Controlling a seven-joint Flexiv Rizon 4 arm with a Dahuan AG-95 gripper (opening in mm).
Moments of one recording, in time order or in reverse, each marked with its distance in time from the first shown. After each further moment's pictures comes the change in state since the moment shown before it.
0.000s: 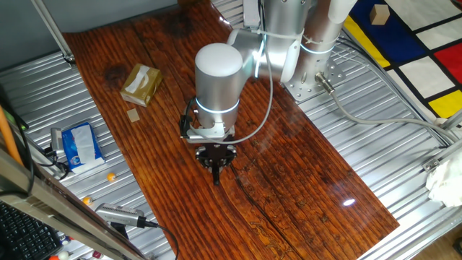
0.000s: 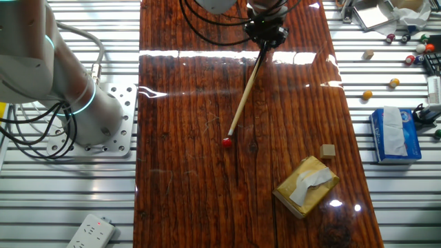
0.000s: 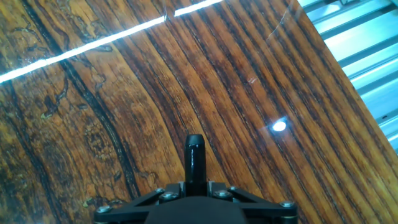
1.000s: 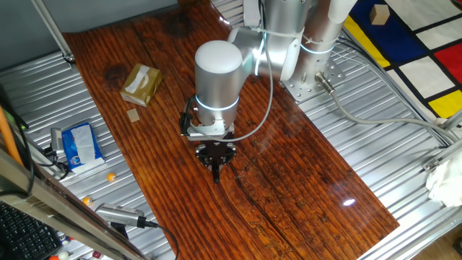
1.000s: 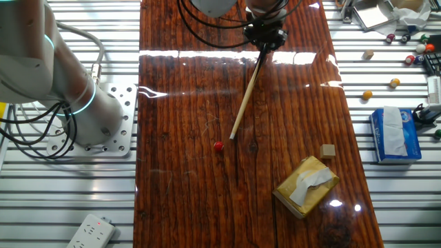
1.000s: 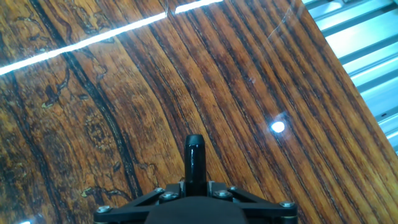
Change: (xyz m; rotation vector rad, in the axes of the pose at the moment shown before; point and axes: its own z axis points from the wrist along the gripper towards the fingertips) arm 0.005 0.000 -0.002 0.001 -0.002 -0.015
